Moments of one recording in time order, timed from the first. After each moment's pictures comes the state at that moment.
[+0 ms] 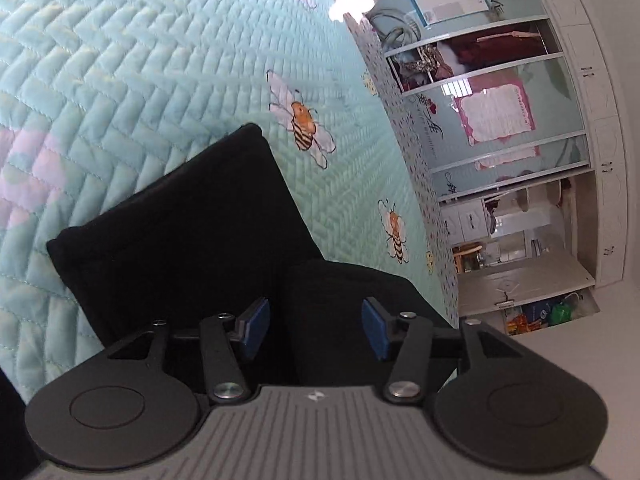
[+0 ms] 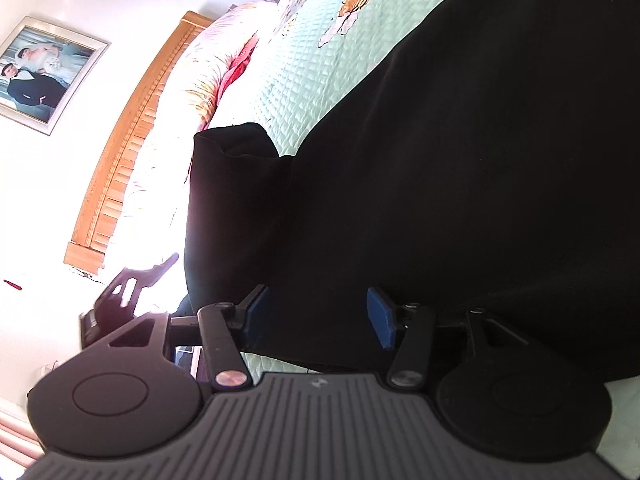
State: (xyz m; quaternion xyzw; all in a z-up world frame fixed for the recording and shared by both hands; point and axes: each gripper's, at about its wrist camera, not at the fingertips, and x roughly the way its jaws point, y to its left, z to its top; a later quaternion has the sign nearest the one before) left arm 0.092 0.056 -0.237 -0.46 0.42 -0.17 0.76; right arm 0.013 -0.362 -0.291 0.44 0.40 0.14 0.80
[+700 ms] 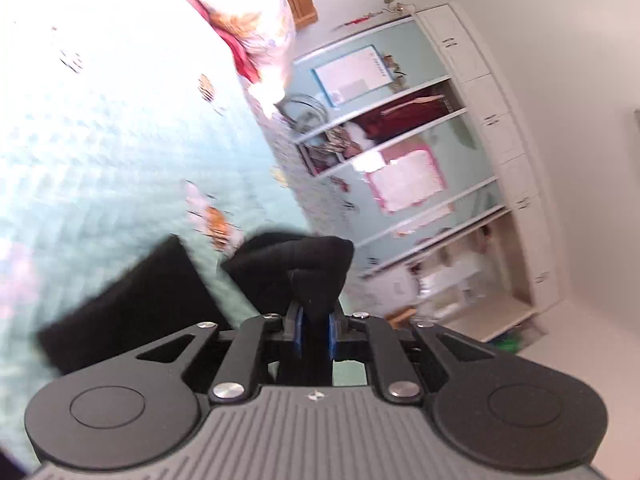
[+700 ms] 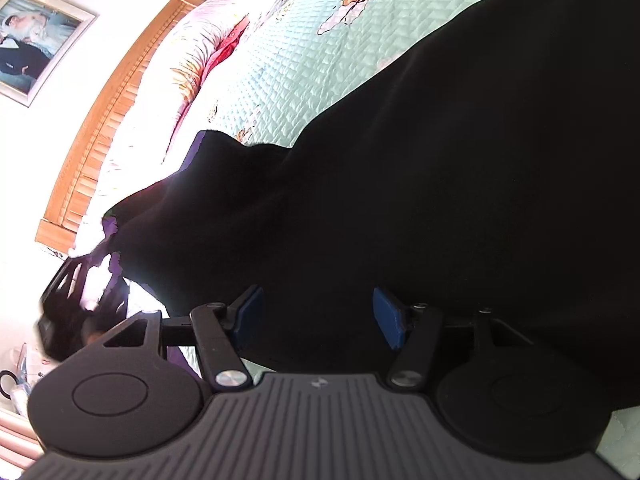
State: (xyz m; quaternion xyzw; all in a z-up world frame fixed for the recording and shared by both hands) left arm 0.020 0.099 -0.204 -0.47 0.23 -0.19 0.83; right arm 0.032 -0.331 -0.296 0.39 0.42 0.12 0.81
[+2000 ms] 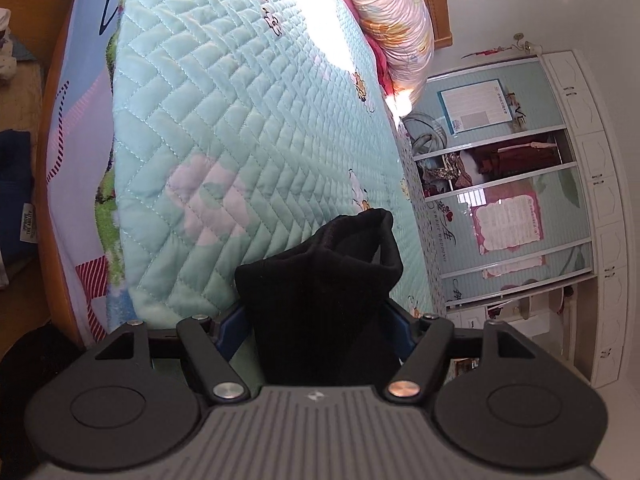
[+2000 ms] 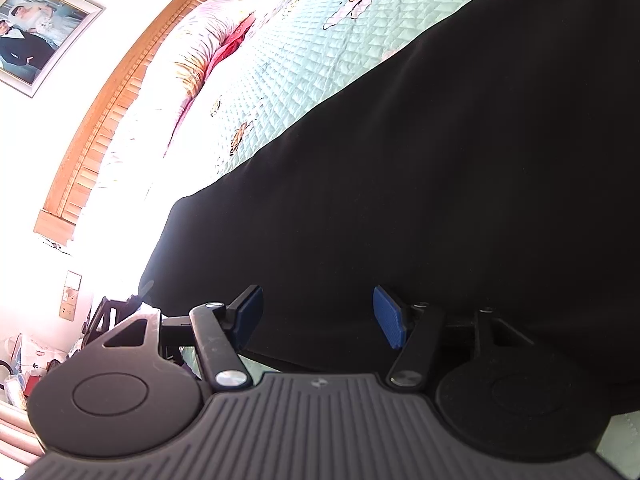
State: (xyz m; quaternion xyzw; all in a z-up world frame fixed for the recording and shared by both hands) left arm -0.010 0.129 -0.256 -0.55 0.30 -0.04 0.78; right arm 0.028 -0.320 -0.317 0.38 0.42 0.13 0.82
